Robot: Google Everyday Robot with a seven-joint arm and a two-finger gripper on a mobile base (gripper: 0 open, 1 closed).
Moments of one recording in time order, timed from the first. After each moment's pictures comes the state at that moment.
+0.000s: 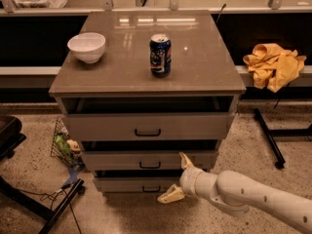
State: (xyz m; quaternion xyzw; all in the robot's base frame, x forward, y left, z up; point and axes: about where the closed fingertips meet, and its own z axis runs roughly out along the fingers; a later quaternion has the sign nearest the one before) arm 0.506 -0.054 0.495 -0.49 0.73 0.16 0.46
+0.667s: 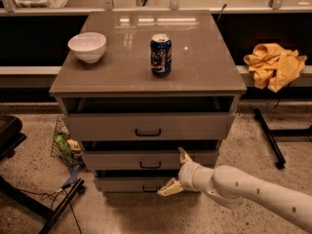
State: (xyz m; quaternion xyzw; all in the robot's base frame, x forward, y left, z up) arm 0.535 -0.057 0.482 -0.49 0.72 0.14 0.47
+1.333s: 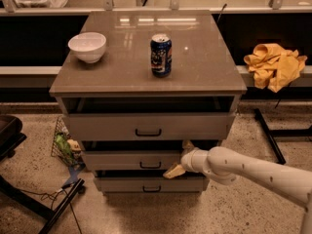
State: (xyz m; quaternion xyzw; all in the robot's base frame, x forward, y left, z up) arm 0.618 -0.082 0.448 -0.51 0.73 0.09 0.44
